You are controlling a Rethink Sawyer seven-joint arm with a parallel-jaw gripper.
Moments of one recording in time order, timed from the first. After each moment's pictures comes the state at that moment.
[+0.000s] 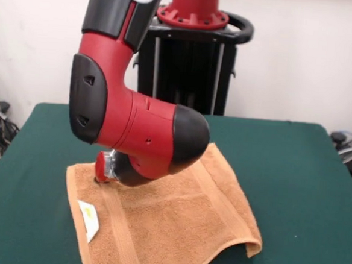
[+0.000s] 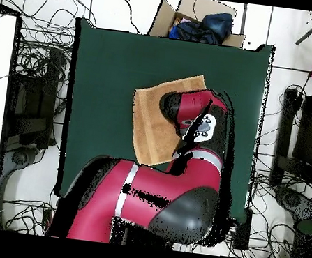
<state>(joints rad) -0.18 -0.11 -0.15 1.03 -0.54 1.10 1.52</state>
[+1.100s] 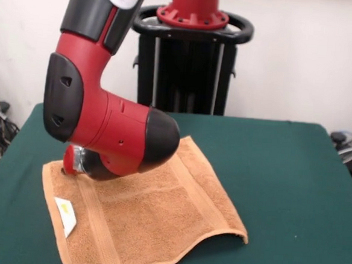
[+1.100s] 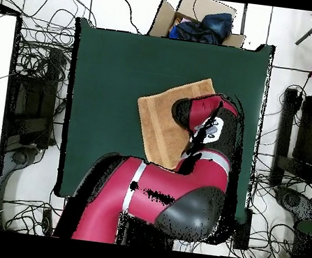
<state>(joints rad) -0.21 -0.07 -0.21 1.00 -0.63 1.10 1.52</state>
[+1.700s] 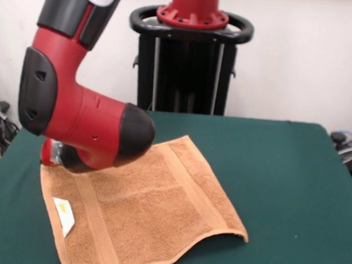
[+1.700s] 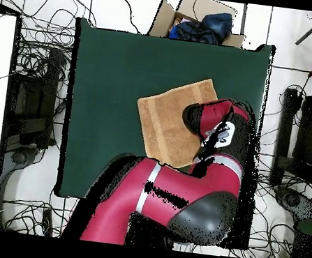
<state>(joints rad) -0.26 -0.07 -0.21 1.00 -0.70 1.10 1.52</state>
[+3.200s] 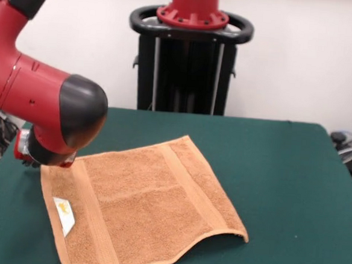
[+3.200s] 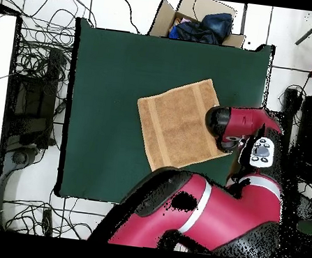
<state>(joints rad) -0.42 -0.18 -0.09 1.06 -0.67 1.02 1.52</state>
